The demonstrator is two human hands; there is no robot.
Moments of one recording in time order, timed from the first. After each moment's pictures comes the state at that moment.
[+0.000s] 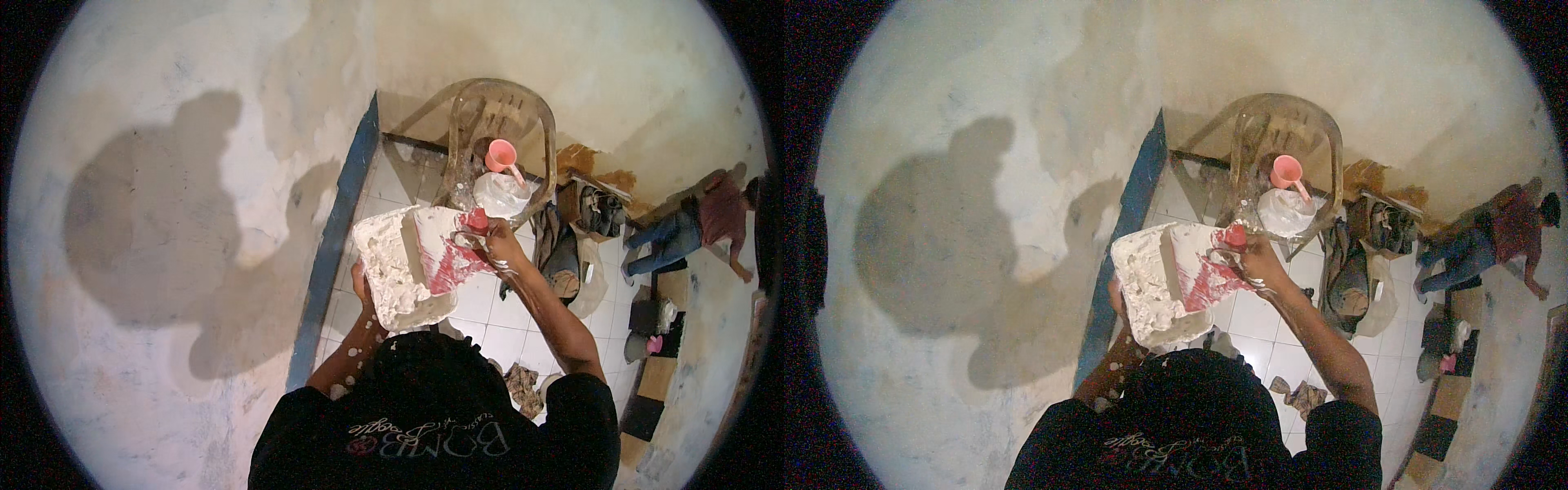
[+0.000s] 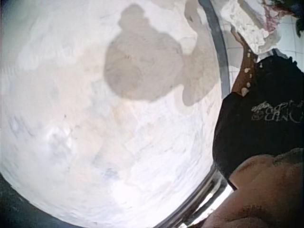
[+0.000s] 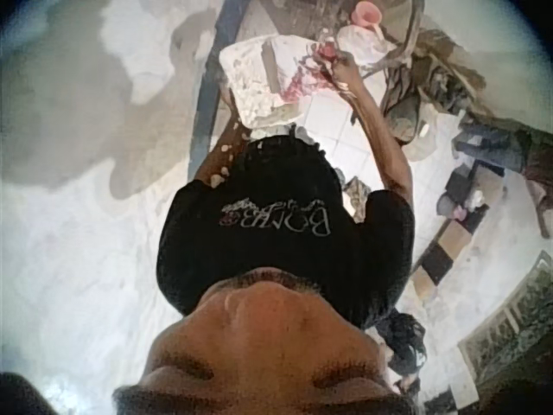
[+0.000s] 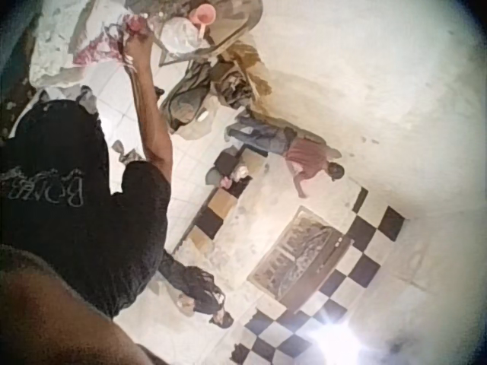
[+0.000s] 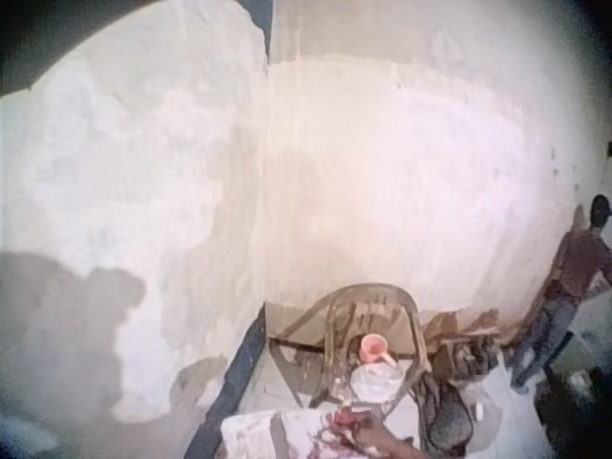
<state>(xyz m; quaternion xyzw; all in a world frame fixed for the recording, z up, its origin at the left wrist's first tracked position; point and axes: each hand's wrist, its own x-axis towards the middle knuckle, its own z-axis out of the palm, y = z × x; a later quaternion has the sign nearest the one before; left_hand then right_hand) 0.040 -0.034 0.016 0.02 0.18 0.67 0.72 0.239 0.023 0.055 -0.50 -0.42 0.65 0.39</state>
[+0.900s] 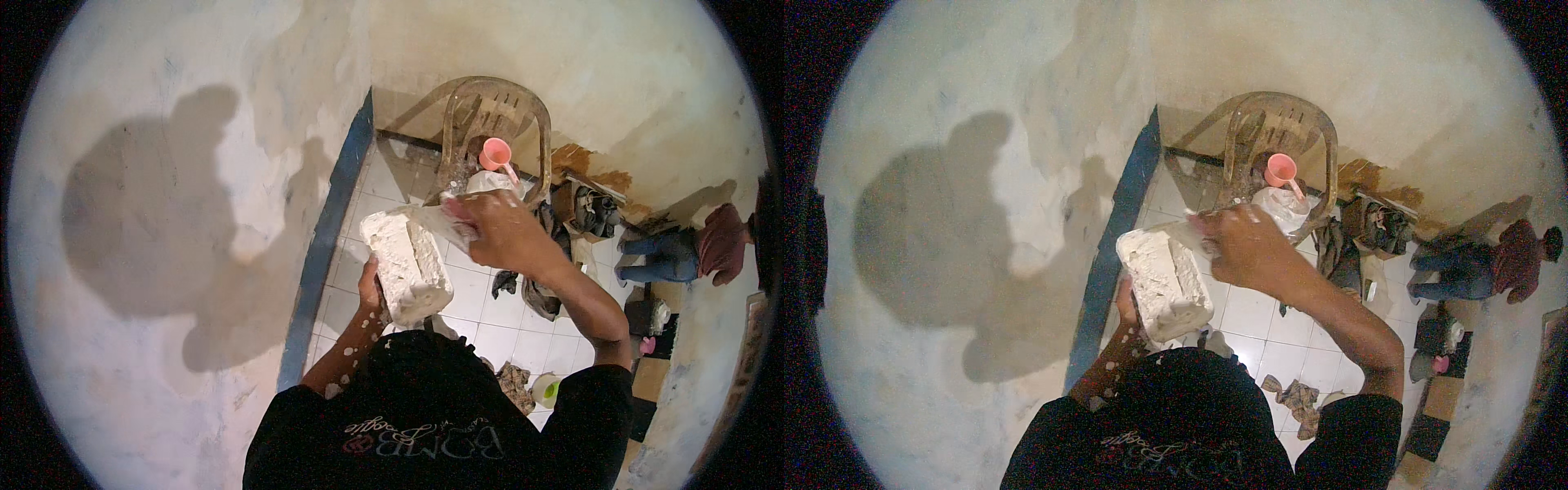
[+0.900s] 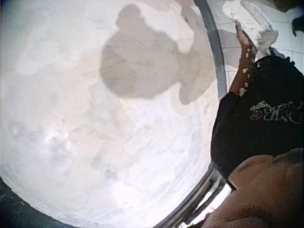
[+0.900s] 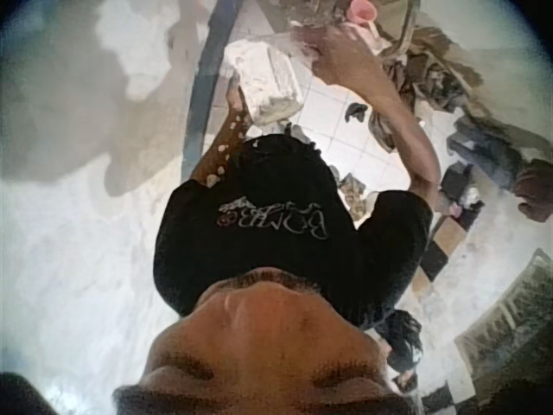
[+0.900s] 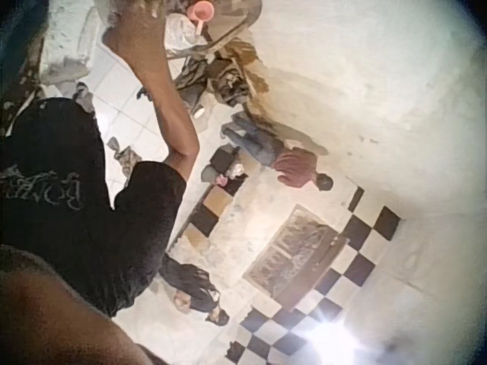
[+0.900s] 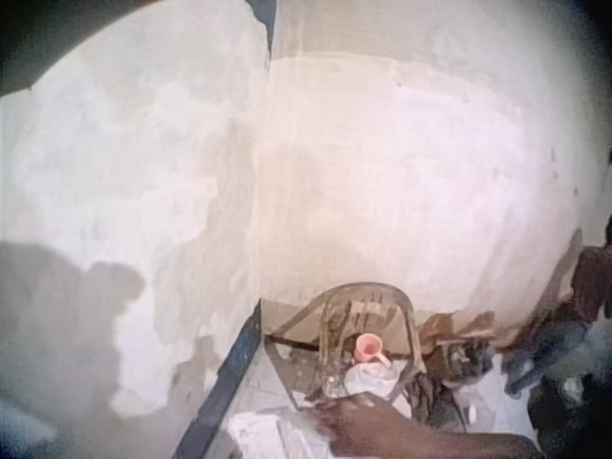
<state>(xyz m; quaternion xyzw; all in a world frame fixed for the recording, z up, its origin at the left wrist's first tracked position) 0.018 -0.015 -0.034 0.06 0.21 0.62 0.76 0.190 0.047 0.157 -0.49 -0.85 0.18 0.06</state>
